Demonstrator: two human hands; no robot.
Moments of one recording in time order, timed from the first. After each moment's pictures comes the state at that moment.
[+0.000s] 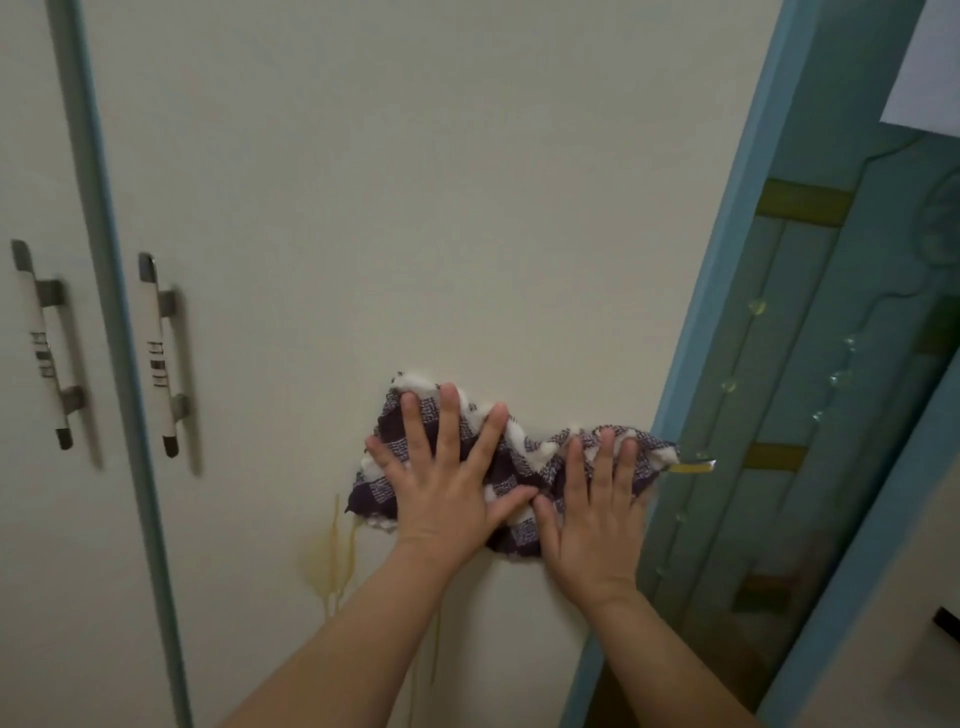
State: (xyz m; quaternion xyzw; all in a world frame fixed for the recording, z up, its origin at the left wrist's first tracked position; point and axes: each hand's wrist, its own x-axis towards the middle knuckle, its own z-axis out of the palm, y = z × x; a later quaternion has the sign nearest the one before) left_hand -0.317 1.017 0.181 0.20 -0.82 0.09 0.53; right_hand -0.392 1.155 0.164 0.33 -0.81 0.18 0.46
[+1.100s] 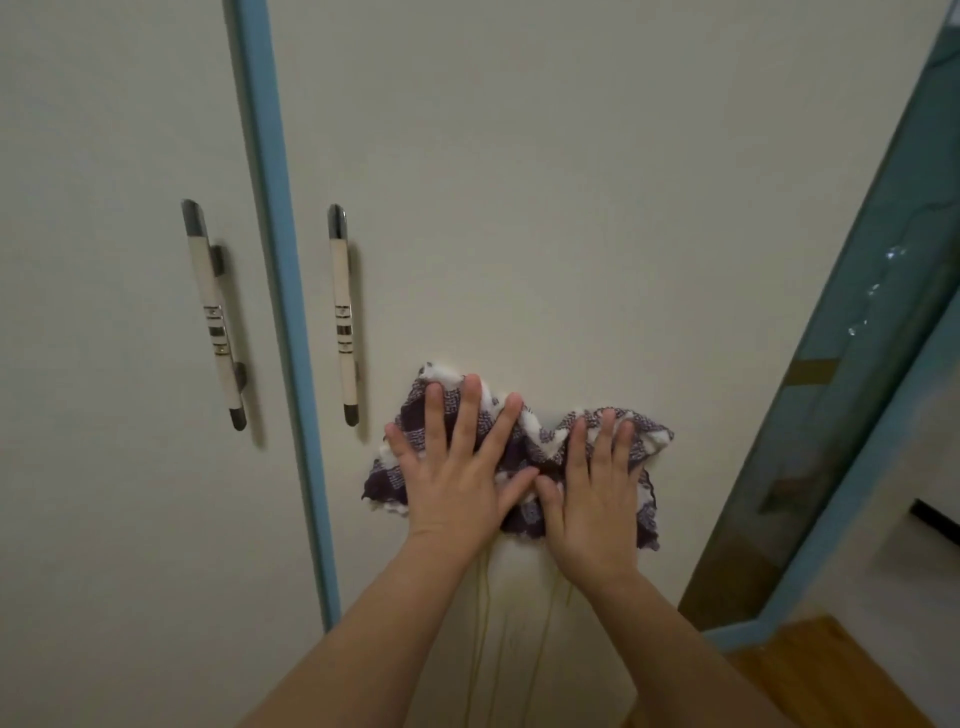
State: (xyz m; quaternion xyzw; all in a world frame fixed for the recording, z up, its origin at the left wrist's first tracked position) left_hand -0.223 0.905 0.143 0.15 -0.87 0.10 0.45; right_hand -0.283 1.037 0.122 0.27 -0.87 0.23 0.35
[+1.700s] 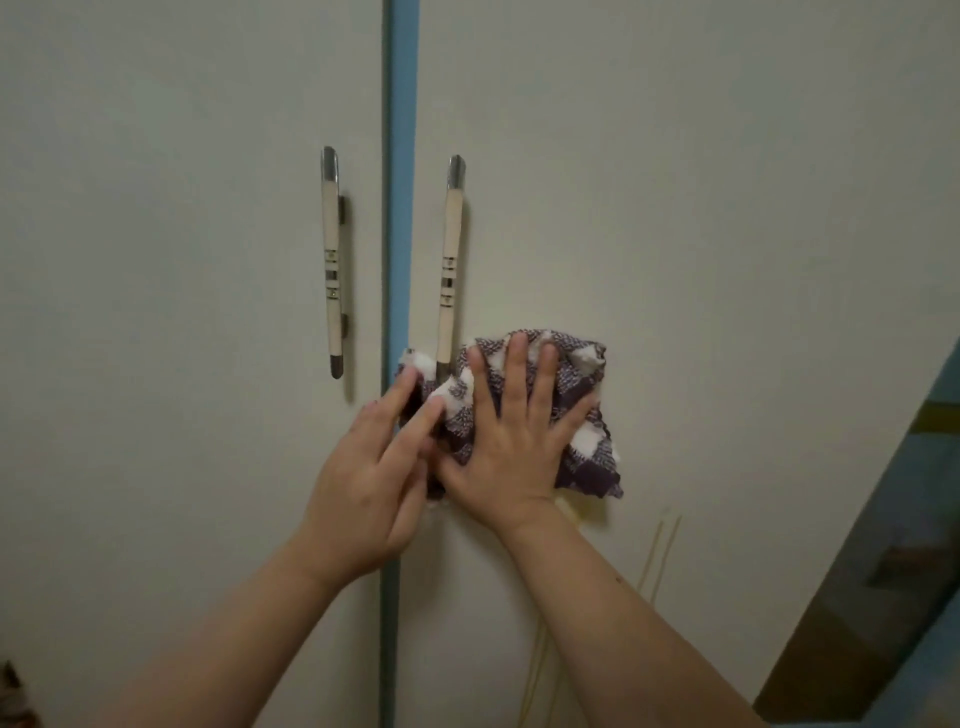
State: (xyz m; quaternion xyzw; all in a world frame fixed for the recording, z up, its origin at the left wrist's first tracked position) left_hand -0.118 0.816 0.150 -0.04 -0.87 -0.05 0.50; right_hand -0.239 0.904 0.146 0.36 -0.77 0.22 0.47
